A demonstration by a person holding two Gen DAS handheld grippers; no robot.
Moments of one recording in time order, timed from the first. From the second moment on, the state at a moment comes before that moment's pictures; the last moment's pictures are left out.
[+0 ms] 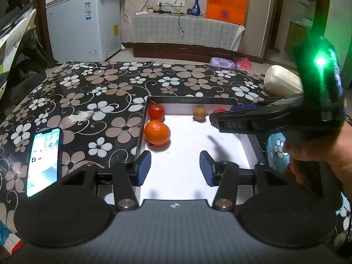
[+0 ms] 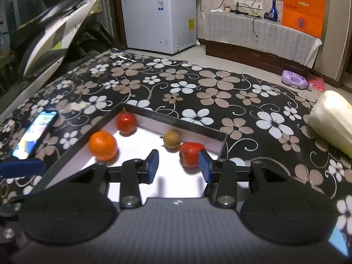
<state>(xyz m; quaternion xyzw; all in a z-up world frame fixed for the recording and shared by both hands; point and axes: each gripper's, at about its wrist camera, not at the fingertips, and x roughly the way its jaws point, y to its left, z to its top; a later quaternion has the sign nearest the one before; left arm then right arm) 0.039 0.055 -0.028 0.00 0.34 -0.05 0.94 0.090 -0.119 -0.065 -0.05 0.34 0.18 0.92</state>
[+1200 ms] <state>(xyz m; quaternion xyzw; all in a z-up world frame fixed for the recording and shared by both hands) 0.099 0.050 -0.031 0.01 0.35 -0.07 0.94 0.088 -0.152 -0.033 0.04 0.32 0.20 0.93</state>
